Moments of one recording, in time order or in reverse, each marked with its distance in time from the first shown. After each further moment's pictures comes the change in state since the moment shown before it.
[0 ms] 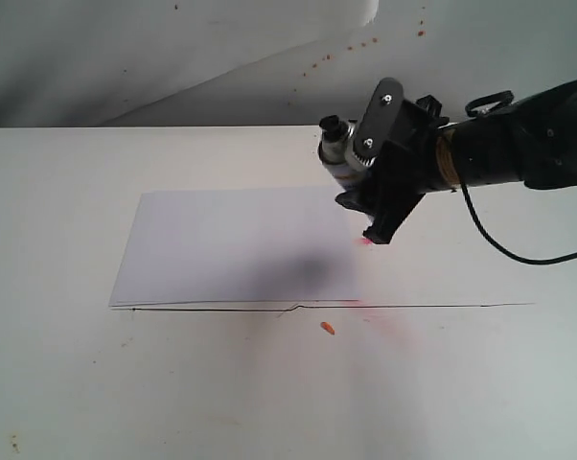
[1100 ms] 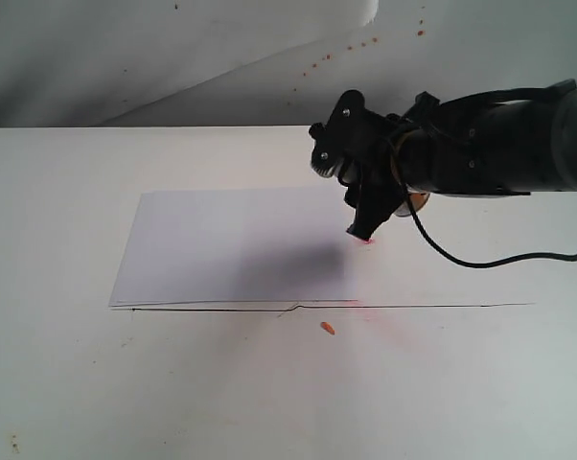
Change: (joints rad) left arm 0.000 0.000 0.000 0.000 0.000 0.000; right arm 0.183 0.049 -0.057 0.485 0.545 -0.418
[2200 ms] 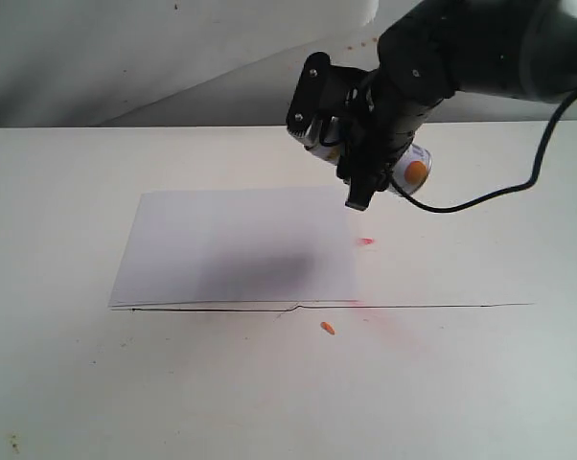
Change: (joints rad) left arm 0.000 0.000 0.000 0.000 0.000 0.000; right arm 0.031 0.057 -0.374 0.893 0.498 -1.027
